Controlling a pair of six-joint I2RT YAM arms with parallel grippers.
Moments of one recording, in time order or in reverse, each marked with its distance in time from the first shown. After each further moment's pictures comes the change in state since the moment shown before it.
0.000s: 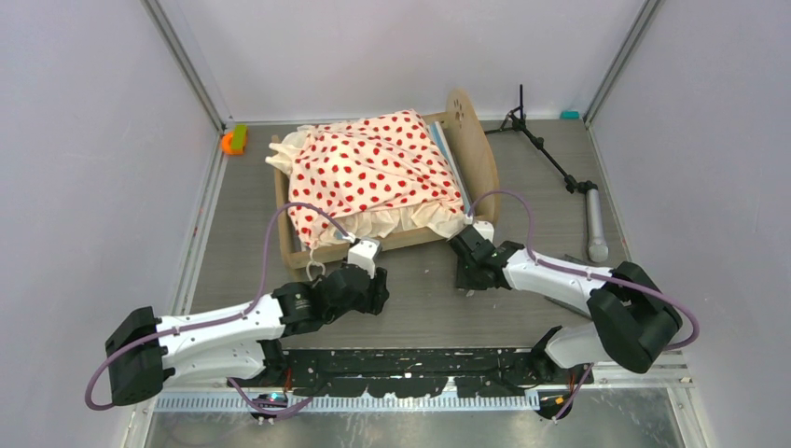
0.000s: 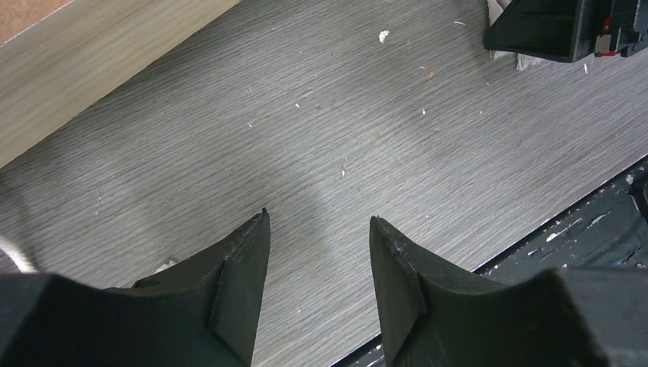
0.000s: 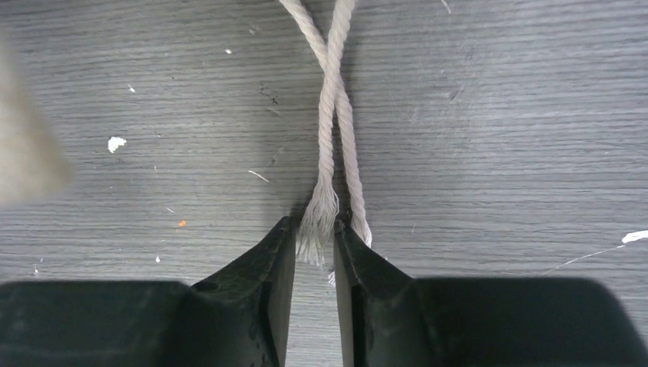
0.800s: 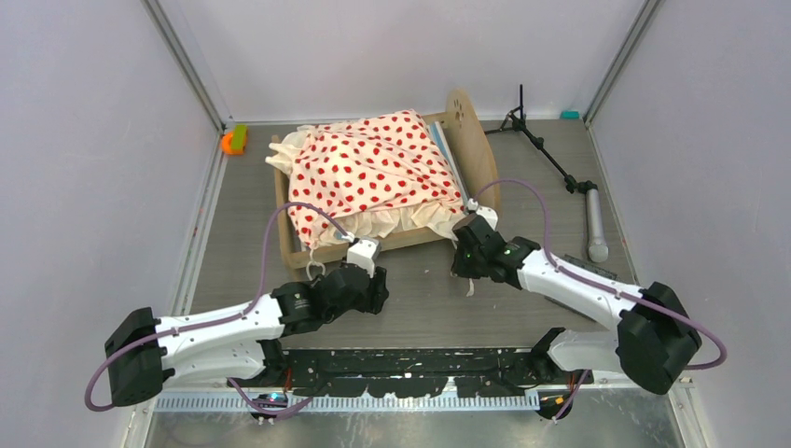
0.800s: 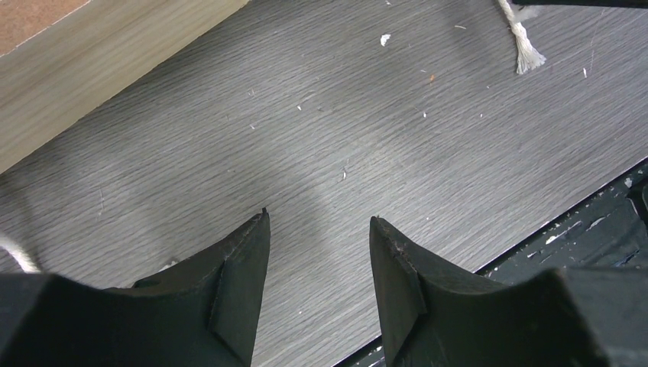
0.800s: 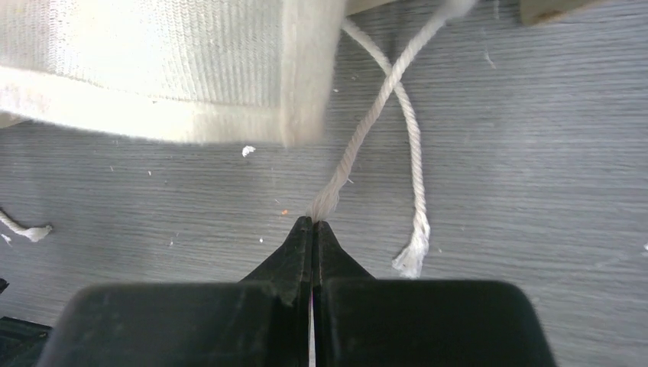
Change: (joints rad) left arm 0.005 -0.001 0.000 0.000 0.000 0.001; right arm 0.000 -0.105 0.062 0.008 -0.048 0.037
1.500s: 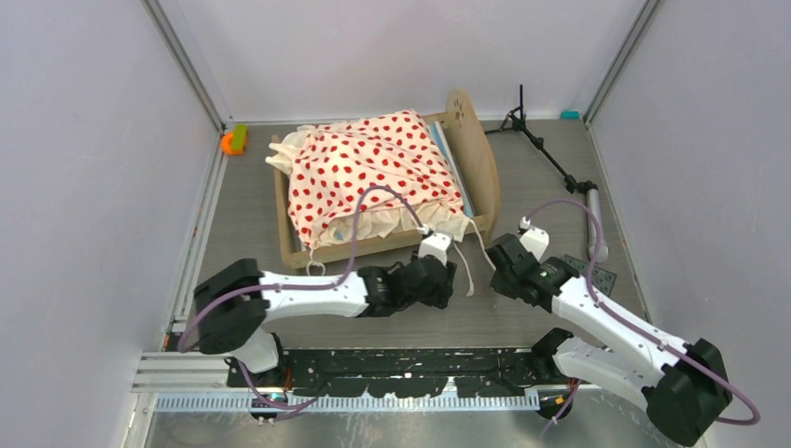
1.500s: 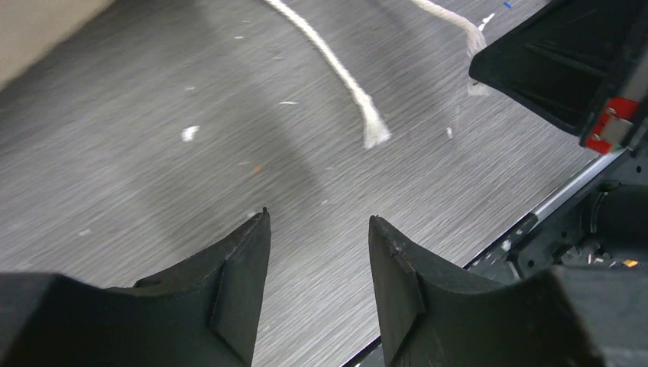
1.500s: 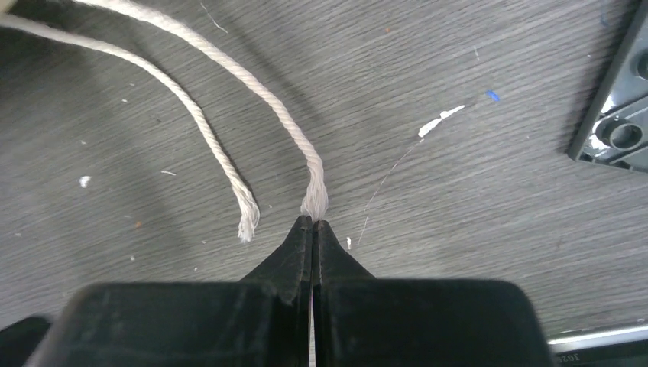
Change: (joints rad) left arm -0.114 0.534 0.377 0.153 0.031 -0.059; right arm -0.077 -0.292 -0.130 -0.310 0.206 0.170
